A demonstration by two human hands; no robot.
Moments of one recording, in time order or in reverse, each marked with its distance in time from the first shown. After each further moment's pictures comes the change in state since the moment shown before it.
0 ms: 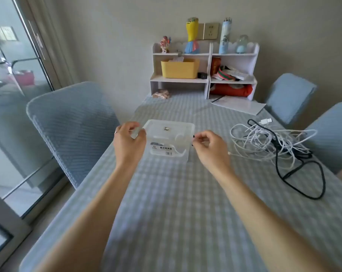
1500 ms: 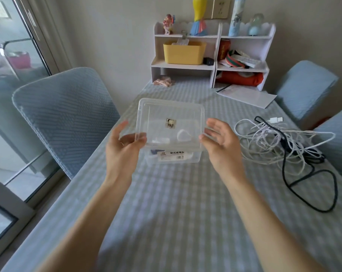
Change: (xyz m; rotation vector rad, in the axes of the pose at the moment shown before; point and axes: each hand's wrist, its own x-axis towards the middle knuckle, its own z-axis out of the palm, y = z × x) left_hand -0.024 0.016 -0.002 -0.470 -0.059 -0.267; right_hand 0.014 0.002 -0.018 0.466 -0.050 0.020
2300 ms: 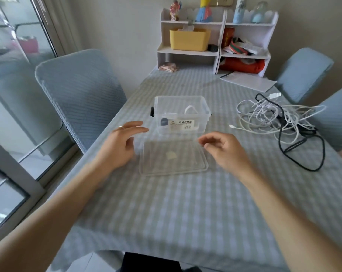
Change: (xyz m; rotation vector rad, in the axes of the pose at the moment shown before) left_hand -0.017 -0.030 -0.098 0.879 -0.433 0.556; right_hand -0.074 0.024 -0.025 -0.375 -0.294 0.005
